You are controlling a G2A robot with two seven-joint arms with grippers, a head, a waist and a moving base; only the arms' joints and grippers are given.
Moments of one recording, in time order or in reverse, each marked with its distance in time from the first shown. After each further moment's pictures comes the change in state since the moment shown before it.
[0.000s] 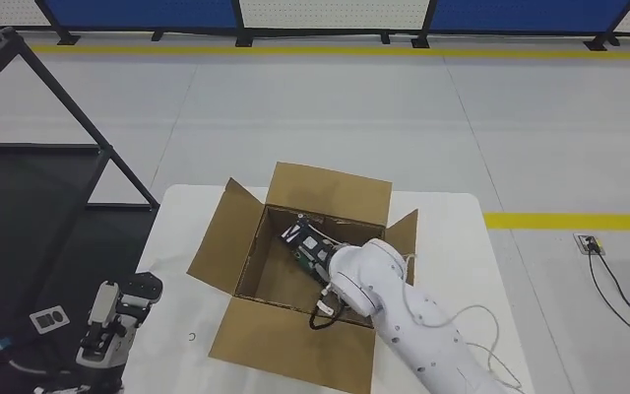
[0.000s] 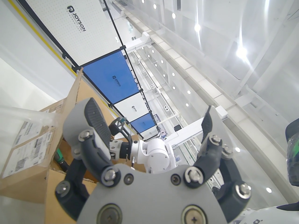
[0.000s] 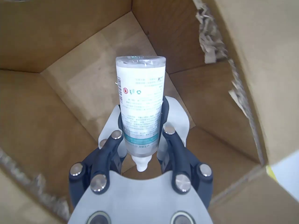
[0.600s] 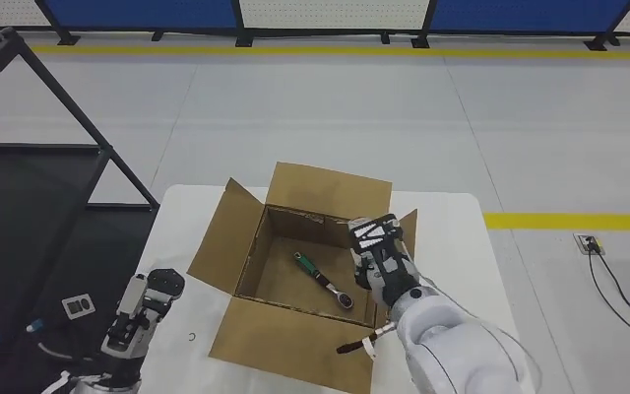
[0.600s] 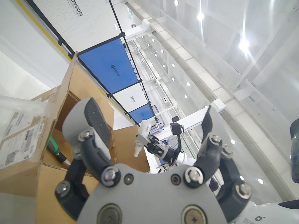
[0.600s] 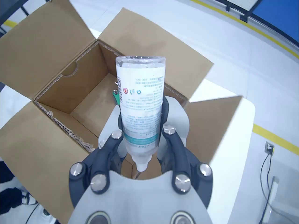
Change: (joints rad) left arm -0.061 0.005 0.062 0.028 0.019 0.041 -0.066; right arm -0.450 0.053 0.257 -0.733 -0.233 0.235 -0.045
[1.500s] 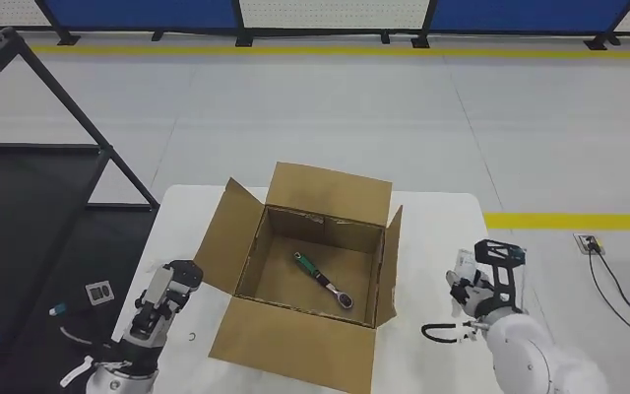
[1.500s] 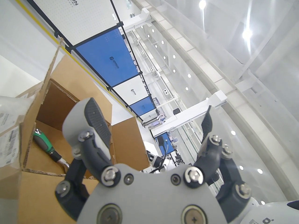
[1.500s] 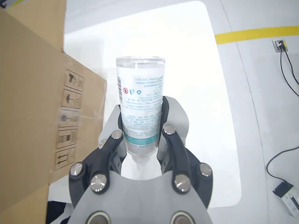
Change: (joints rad) left arm -0.052 0.006 0.055 -0.012 0.062 0.045 0.018; right arm -0.172 0.029 0.443 0.194 0.226 0.107 -0.067
